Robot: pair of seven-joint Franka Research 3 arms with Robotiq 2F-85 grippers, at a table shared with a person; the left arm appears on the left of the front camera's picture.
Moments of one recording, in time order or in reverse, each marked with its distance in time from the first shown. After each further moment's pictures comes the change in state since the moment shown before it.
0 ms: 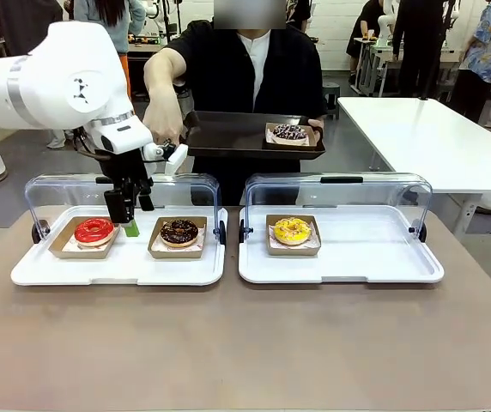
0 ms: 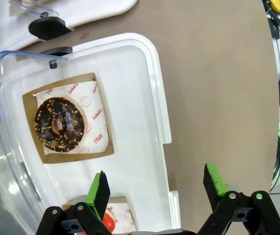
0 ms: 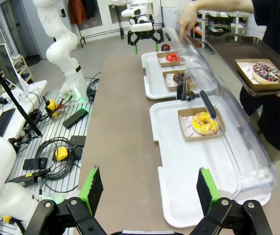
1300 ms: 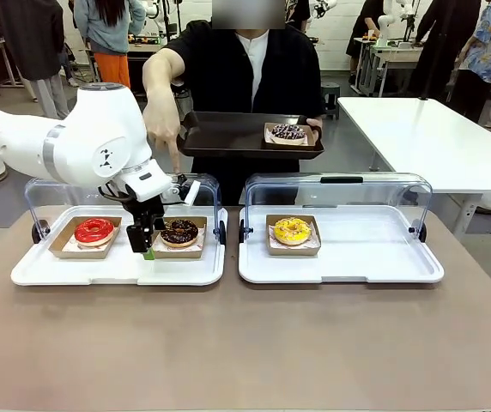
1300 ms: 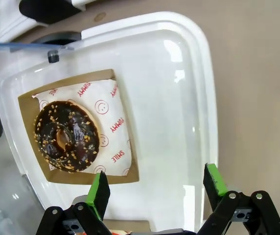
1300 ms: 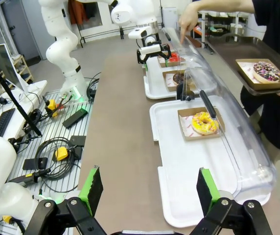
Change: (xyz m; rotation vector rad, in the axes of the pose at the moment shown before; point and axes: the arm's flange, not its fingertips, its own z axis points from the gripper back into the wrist) left arm 0.004 0.021 -0.081 0.131 0.051 0.008; right arm 0.000 0.000 0.000 -0.001 0.000 0.000
